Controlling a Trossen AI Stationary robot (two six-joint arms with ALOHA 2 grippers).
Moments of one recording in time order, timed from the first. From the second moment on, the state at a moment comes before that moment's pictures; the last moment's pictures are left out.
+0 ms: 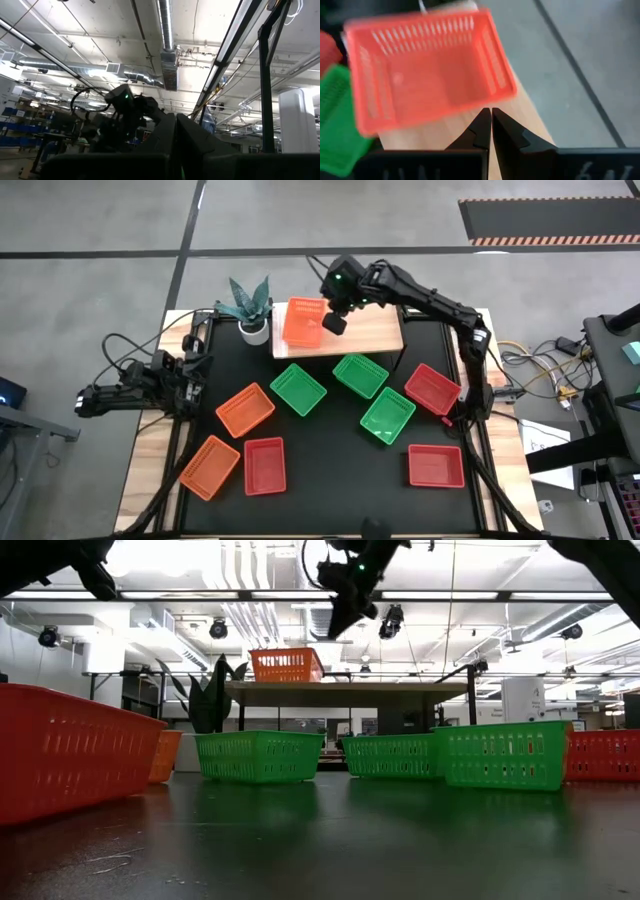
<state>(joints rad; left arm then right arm) 0.02 0.06 0.11 0.59 -0.16 -0.07 -0.45 2.01 2.17 -1.07 0.08 -0.15</state>
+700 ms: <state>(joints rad) 0.02 0.06 0.11 0.62 -0.16 -0.06 -0.47 2.03 1.97 -0.72 0.08 -0.20</state>
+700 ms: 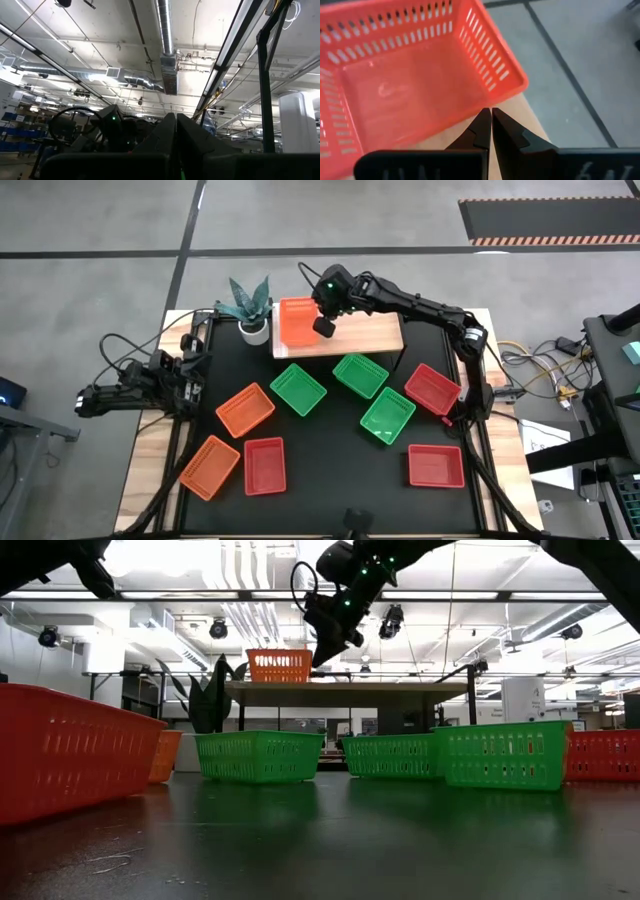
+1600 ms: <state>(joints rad) 0.02 0.06 0.11 0.62 -0.16 -0.07 -0.43 2.00 1.97 -0.85 0.05 -0.17</state>
